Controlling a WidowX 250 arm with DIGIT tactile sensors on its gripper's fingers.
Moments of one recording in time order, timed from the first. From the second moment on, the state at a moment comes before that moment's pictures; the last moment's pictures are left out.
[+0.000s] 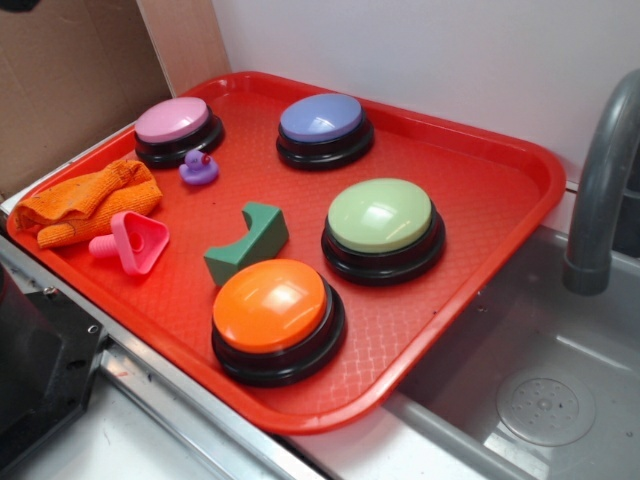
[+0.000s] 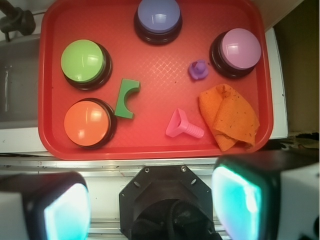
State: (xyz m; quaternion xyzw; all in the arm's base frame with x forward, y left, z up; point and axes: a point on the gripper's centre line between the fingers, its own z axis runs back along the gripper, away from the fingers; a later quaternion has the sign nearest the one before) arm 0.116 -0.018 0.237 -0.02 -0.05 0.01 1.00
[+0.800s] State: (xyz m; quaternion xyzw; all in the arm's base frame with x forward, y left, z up) arm 0.152 0.017 0.199 -0.03 -0.04 0.10 0.99
